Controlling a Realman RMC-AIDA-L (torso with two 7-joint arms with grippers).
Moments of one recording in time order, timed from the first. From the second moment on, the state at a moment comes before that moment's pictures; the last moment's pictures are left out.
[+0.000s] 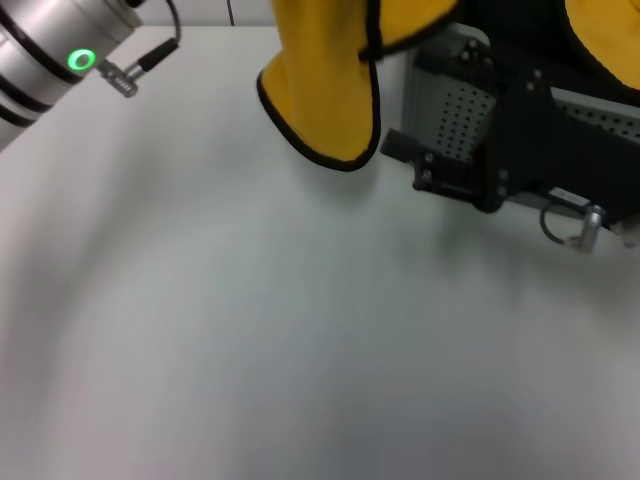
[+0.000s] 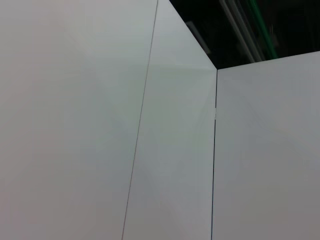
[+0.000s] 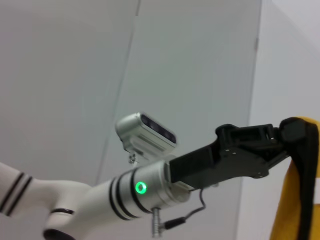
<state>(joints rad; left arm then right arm) -0.37 -2.10 1.36 1.00 0.77 1.23 -1.22 0.56 2.03 -1.54 -0.43 -0.79 -1.60 0.64</state>
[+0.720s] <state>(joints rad) -0.42 -2.10 1.42 0.98 0.77 1.16 -1.19 0.49 2.03 -1.72 -0.46 -0.55 -1.49 0.30</state>
